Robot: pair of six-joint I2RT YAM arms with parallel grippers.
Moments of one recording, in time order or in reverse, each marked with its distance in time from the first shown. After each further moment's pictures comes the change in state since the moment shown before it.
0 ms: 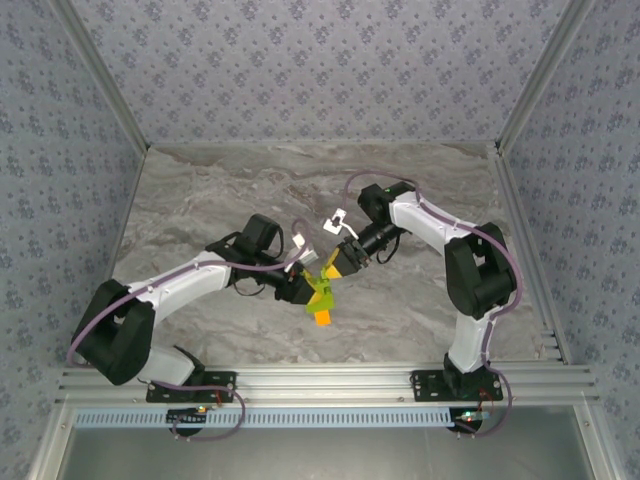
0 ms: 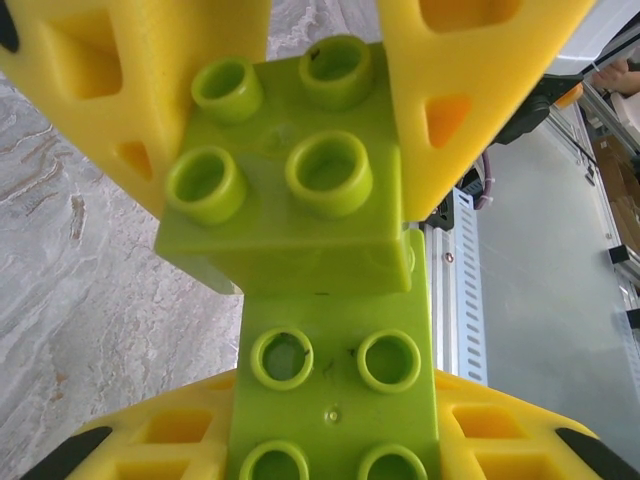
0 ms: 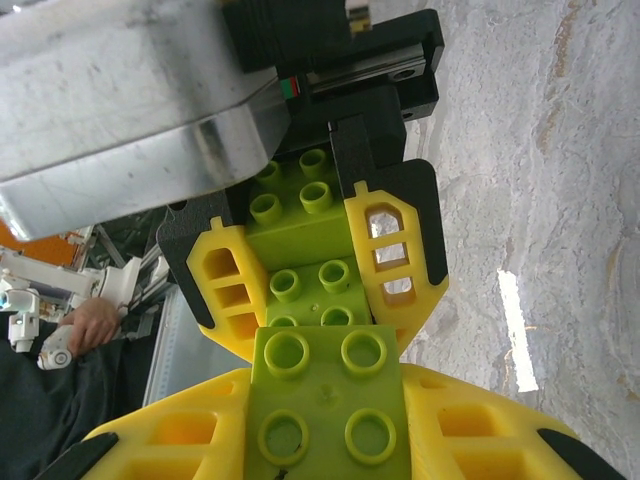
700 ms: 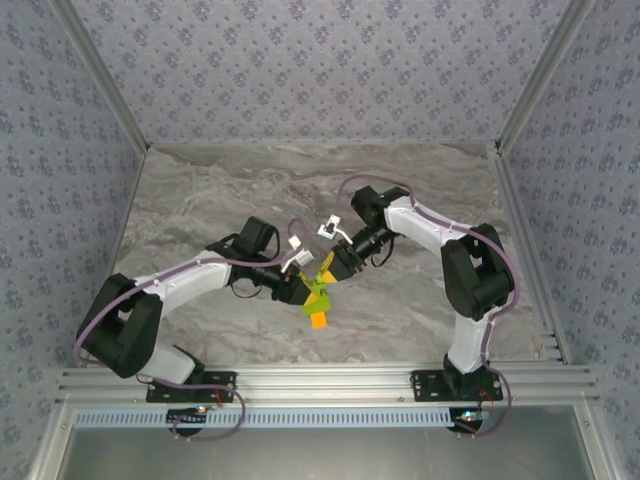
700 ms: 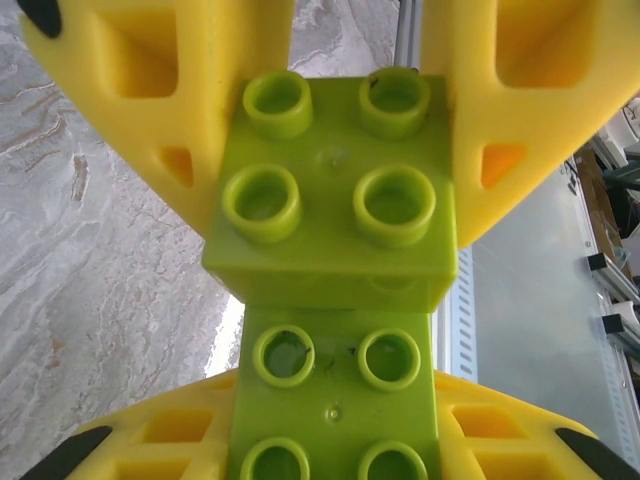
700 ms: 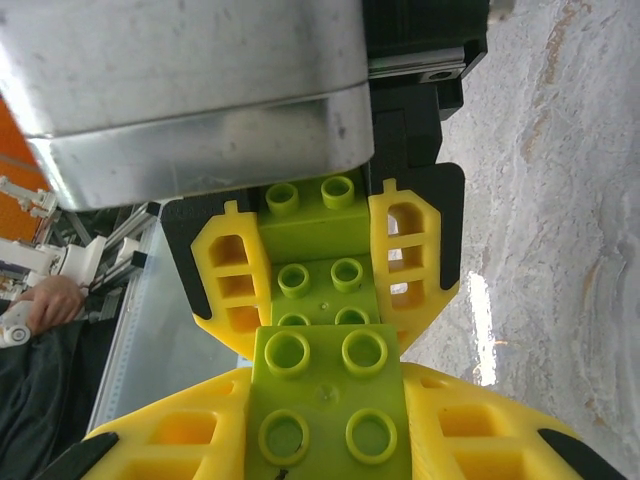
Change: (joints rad) left arm 0.045 0.040 -0.032 0.013 0.047 -0.004; right arm 0.039 -0.001 -0.035 0.117 0.037 0.012
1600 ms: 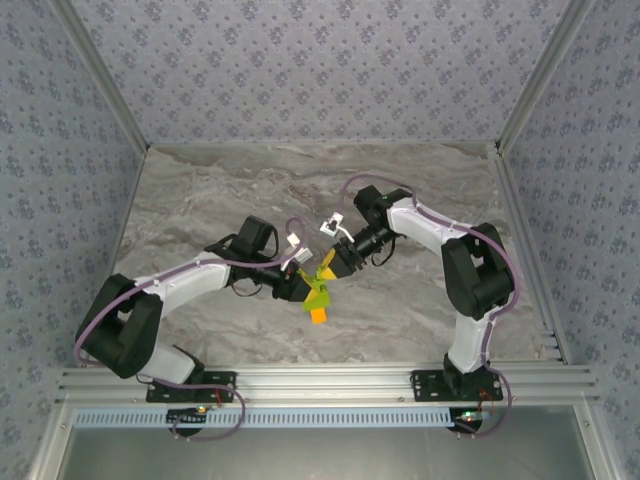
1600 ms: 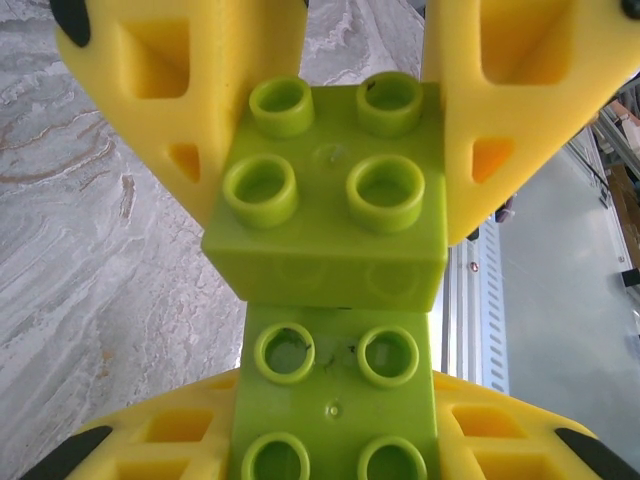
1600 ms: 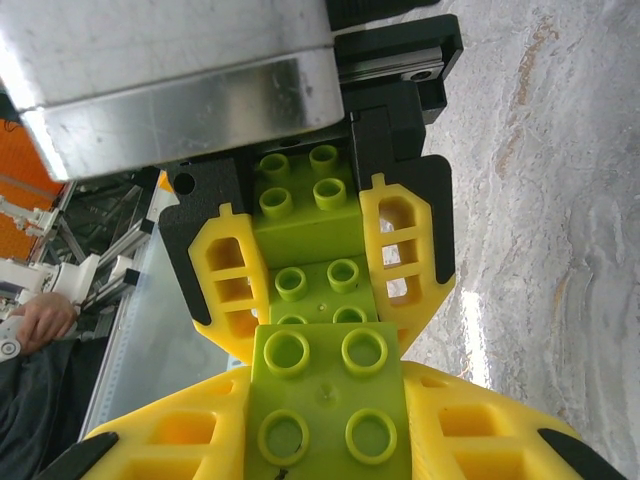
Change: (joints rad) left arm 0.009 -0.005 -0.021 0.076 -0.041 -0.024; right arm -0.023 0.000 -0.032 0.078 -0.022 0.034
